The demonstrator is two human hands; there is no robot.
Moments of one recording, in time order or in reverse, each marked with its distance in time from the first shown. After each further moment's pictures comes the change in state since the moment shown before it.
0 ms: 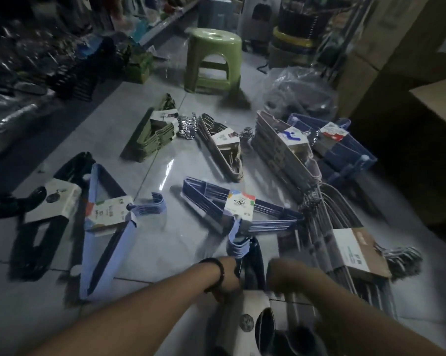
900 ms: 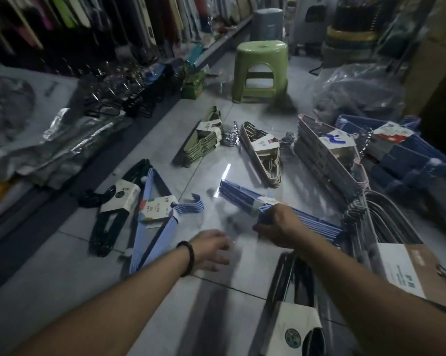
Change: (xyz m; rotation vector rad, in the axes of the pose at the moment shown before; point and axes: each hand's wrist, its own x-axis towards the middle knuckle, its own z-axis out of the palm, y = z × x) left_hand -0.071 -0.045 -0.041 -0.999 0.348 -0.031; right_hand 0.012 -0.051 -0.069 0.299 0.534 -0.629
